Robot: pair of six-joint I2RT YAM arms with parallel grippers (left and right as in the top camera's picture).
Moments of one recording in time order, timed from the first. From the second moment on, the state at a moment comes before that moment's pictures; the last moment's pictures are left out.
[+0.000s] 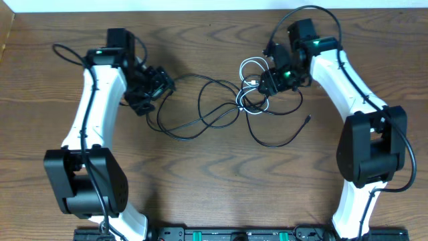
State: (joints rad) left arm 0.00 1.81 1.52 -1.13 0.34 -0.64; right arm 0.24 2.07 1.68 -0.93 -0.39 -0.16
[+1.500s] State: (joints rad) left arm -0.45 1.98 1.48 -0.82 0.23 -1.07; right arm 0.30 2.19 1.61 -0.75 -0.34 -0.38
